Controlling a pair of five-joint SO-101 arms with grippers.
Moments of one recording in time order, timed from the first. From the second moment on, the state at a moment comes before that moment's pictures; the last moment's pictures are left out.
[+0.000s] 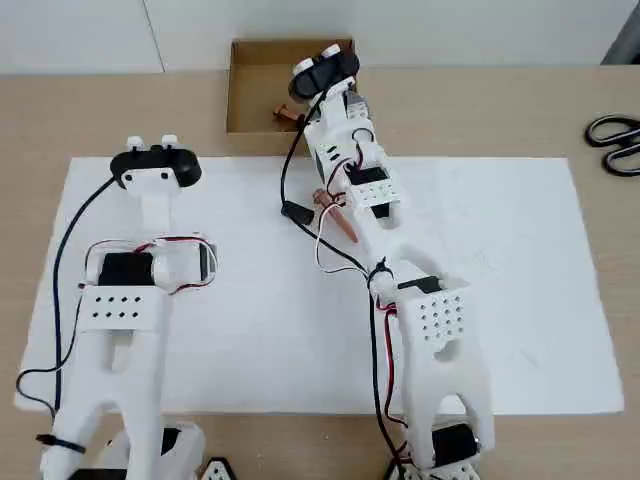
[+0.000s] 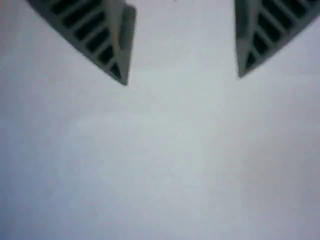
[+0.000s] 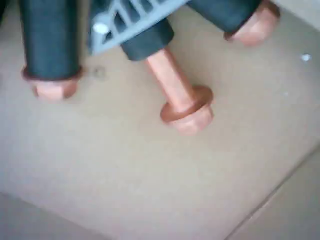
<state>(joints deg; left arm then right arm) -4.3 -29.4 42.3 63.0 7.5 -18.3 49.4 -24.3 3.4 8.9</state>
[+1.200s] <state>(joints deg) 14.0 -18.6 40.5 48.9 21.2 -6.1 15.8 -24.6 94.7 6.8</state>
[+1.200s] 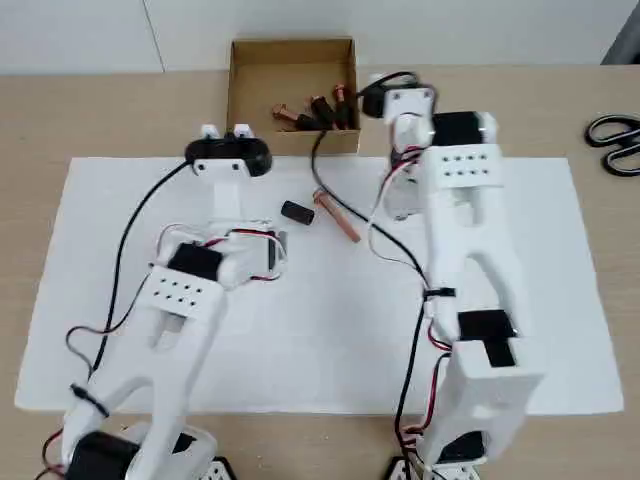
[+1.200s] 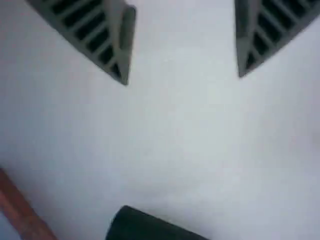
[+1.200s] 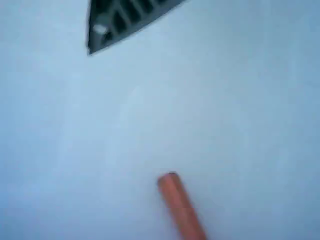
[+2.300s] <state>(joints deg) 25.7 -6.7 32.0 31.8 57.4 1.8 -30.7 41.0 66.0 5.5</state>
